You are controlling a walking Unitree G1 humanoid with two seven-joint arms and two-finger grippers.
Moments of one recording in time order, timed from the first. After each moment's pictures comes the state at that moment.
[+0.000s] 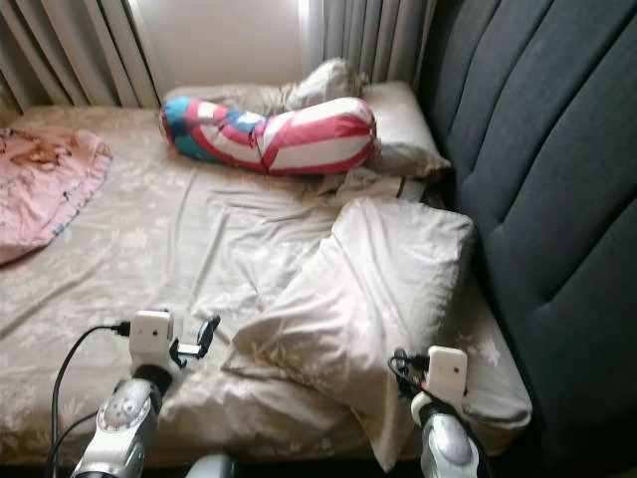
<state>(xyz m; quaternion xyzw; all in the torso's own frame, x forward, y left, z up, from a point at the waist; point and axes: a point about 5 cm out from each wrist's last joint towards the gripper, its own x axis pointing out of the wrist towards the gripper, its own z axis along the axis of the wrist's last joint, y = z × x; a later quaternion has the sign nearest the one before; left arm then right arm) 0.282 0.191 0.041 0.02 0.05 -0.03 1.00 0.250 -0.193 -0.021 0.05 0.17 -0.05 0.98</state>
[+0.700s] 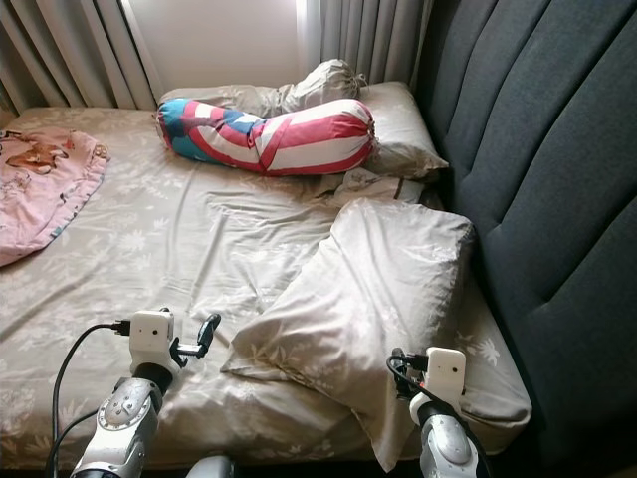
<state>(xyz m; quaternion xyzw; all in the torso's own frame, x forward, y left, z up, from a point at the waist) 0.283 0.190 0.041 0.02 0.04 -0.04 1.00 0.250 -0.193 -0.022 0.05 0.17 -0.05 0.98</state>
